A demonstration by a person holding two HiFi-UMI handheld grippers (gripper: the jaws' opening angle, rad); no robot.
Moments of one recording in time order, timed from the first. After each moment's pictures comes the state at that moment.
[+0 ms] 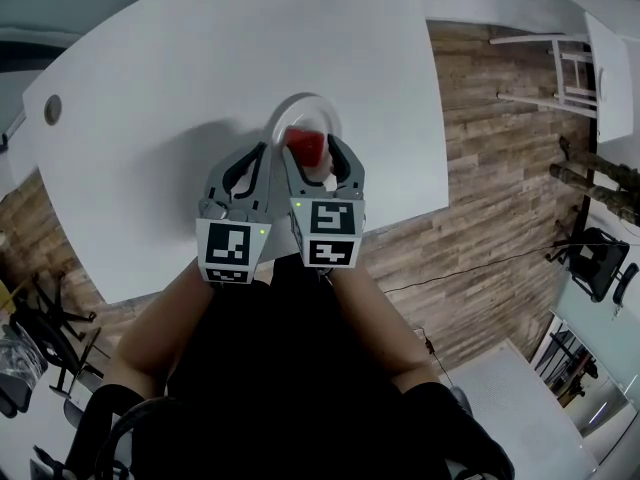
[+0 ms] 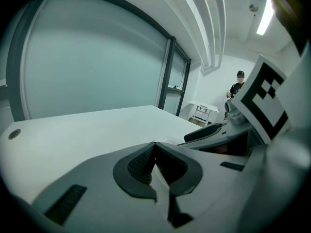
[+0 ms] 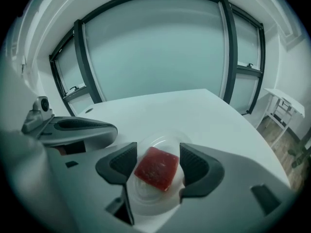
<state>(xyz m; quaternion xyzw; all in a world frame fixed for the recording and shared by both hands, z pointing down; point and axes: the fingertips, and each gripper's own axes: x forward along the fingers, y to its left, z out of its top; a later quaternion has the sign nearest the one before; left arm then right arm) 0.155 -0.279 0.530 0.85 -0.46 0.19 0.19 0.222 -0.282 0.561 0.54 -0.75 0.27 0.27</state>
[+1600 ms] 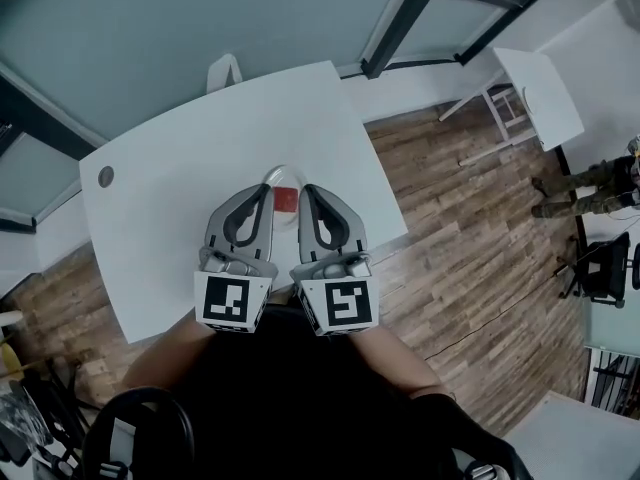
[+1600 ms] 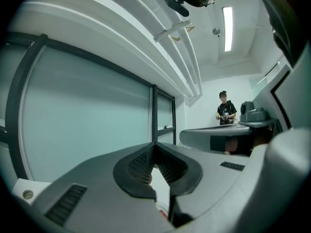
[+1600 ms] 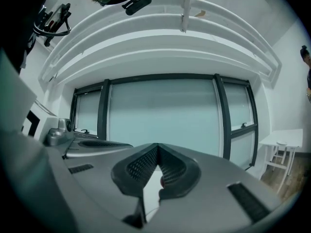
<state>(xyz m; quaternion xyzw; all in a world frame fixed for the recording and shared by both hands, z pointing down) 0.184 -0.243 0.303 0.89 -0.46 0.03 0.02 0.237 -0.235 0.295 0.59 -0.81 0.02 0.02</state>
